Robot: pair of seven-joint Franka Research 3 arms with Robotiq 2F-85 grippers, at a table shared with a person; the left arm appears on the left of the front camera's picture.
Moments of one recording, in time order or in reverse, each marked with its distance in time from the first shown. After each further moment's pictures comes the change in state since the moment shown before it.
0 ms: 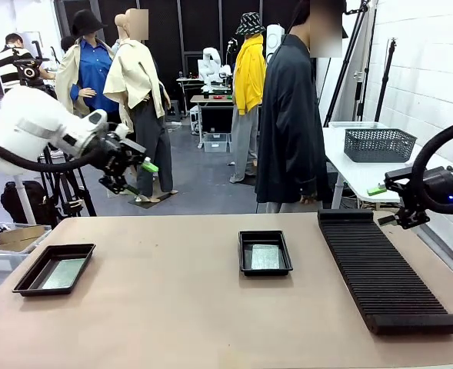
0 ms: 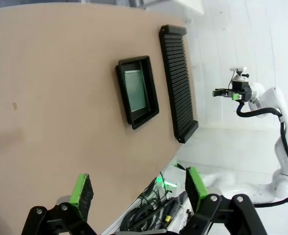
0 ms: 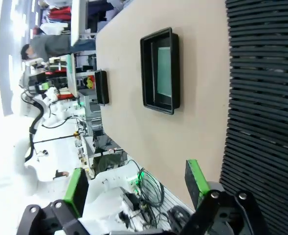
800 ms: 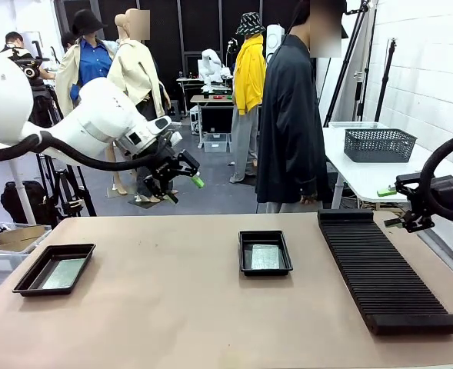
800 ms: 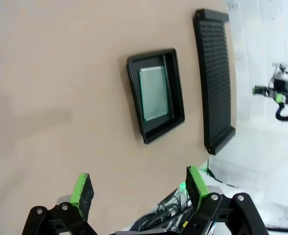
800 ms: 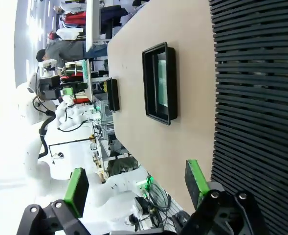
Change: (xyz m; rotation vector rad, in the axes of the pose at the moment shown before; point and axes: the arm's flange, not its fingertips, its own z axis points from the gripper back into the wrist) left arm 0.029 -0.071 -0.113 0.253 0.071 0.023; right arm 0.021 -0.038 0.015 0.084 -0.024 -0.031
